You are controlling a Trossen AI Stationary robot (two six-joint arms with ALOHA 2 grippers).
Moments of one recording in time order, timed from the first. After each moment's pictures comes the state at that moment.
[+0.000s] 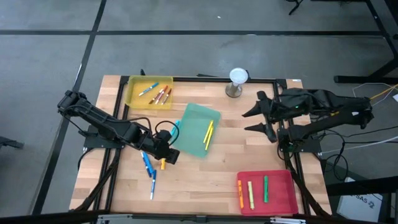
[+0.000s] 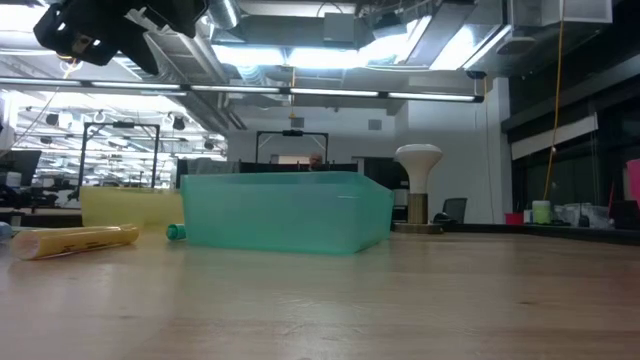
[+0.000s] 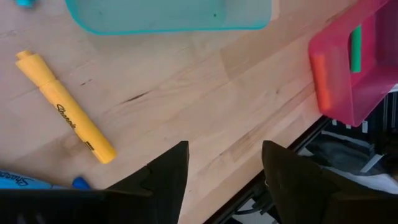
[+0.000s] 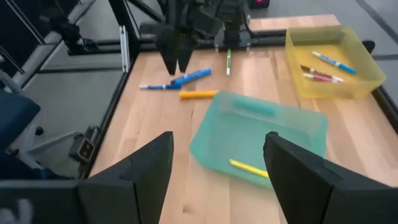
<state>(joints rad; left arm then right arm) -0.40 1.34 1.04 -0.65 -0.11 -1.58 0.09 0.93 1.27 -0.78 -0.01 0.10</state>
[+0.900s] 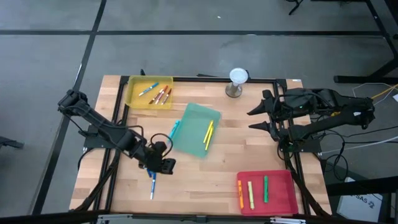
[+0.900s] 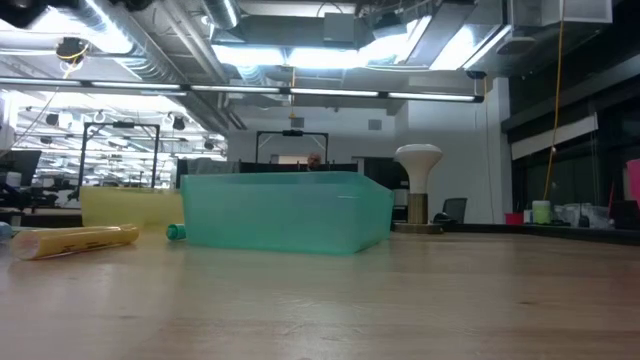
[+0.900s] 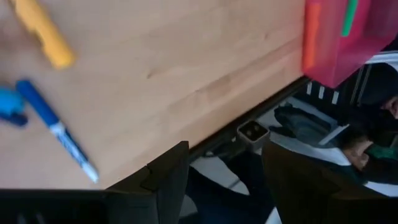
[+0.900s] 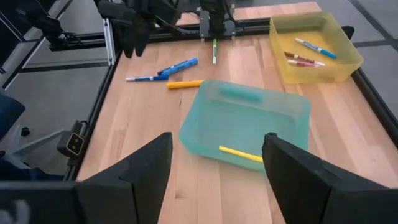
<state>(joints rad) -0.53 1.34 1.04 -0.57 -0.03 -1.85 0.09 0.89 1.27 -0.86 0.04 0.13</state>
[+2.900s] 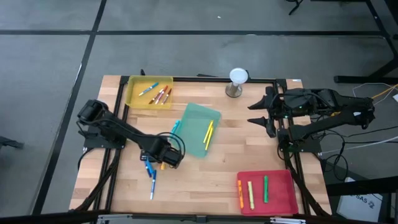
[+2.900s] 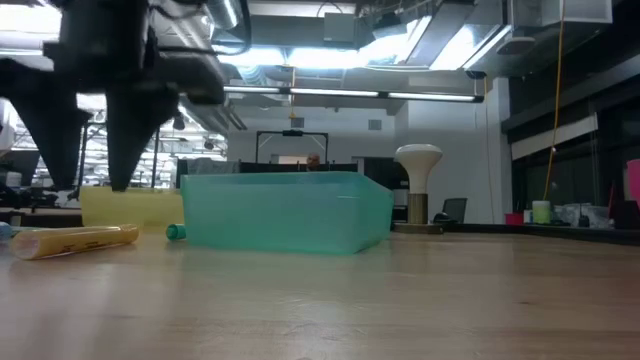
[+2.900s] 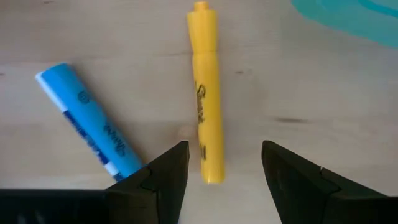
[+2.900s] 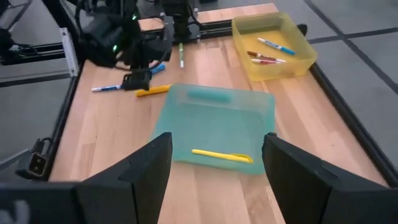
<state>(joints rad) -0.38 1.68 1.11 -0.95 -0.03 -1.95 0.09 0.89 1.27 -0.87 0.18 0.18</state>
